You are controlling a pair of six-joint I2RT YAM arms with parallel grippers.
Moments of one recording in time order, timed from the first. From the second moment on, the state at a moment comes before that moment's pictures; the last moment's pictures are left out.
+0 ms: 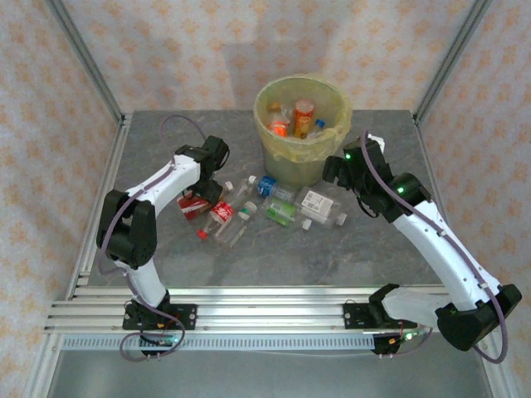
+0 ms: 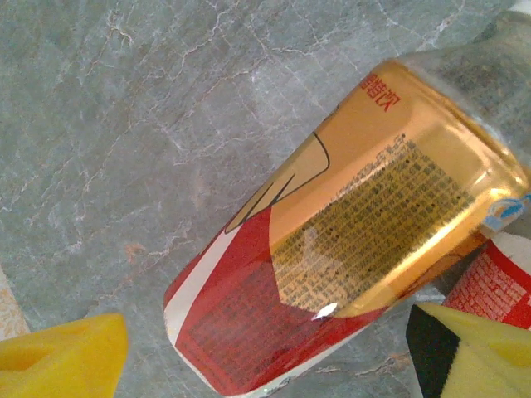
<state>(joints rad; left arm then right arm) -0.31 1.78 1.38 -1.02 -0.38 -0.04 0.52 1.14 1.31 -0.95 0.38 0.60</state>
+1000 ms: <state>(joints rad) -0.19 1.88 1.49 -1.01 -0.30 -0.05 0.52 1.17 1.31 -0.94 0.39 0.62</state>
